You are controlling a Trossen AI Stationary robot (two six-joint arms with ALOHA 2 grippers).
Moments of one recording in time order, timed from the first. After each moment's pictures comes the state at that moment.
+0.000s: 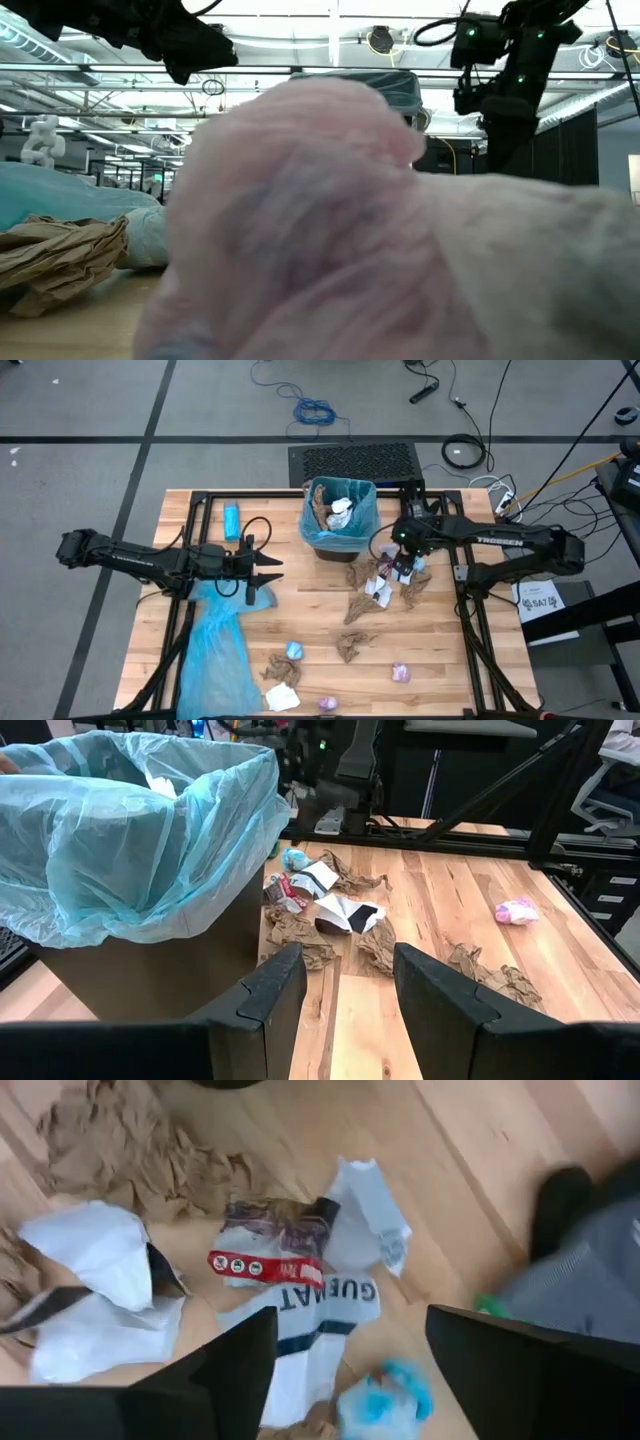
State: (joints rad) left arm -0.08 0.84 0.45 0.17 -0.14 -0.07; right arm -0.35 1.18 0.79 -0.84 0.13 0.21
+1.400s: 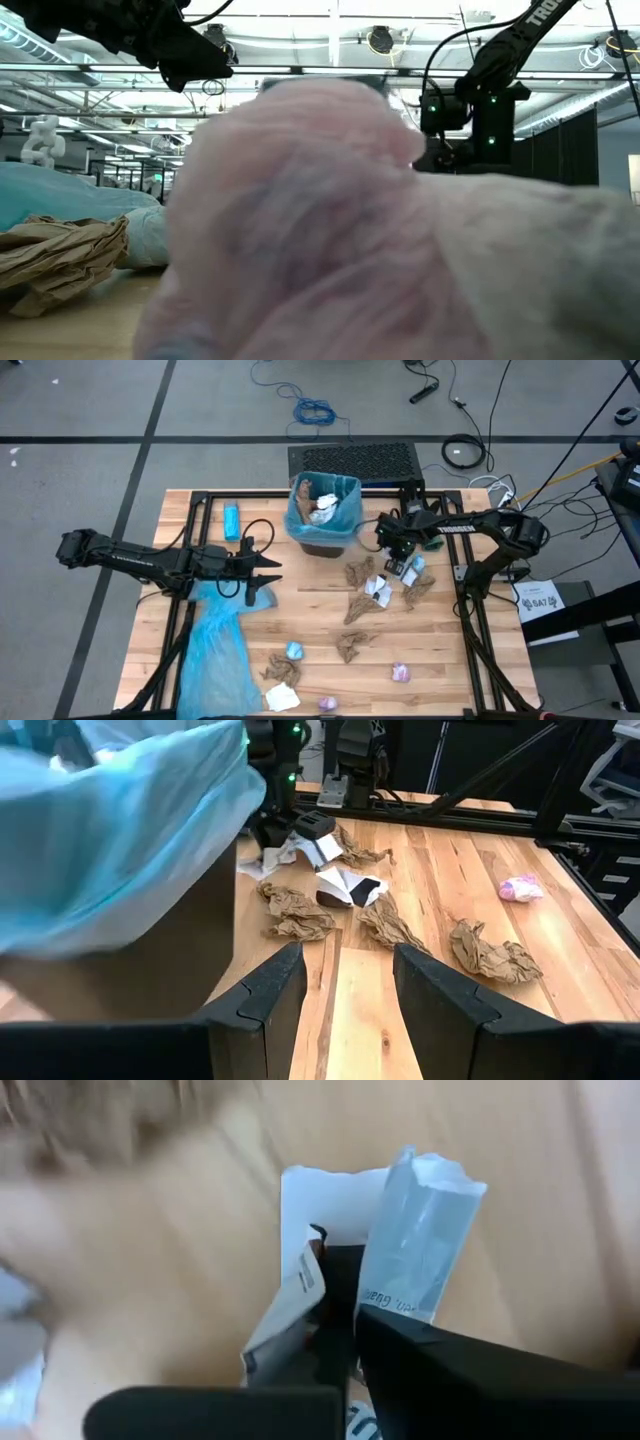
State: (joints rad) left arm -0.08 0.84 0.45 0.11 -0.14 -0.10; right arm -0.48 1.56 0.79 -0.71 0.04 0.01
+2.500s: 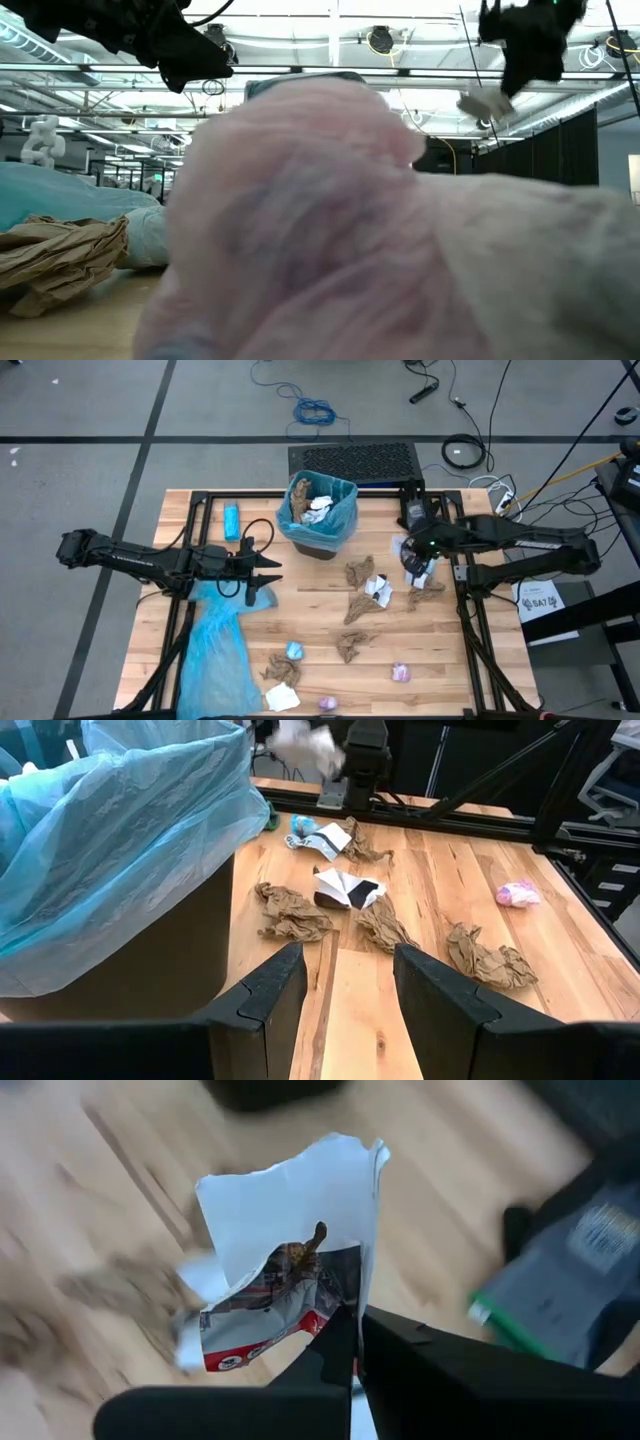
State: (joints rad) left arm -0.09 0.84 0.45 0.11 -0.14 -0.12; right arm -0.12 0.97 0.99 -1.08 0.25 0.51
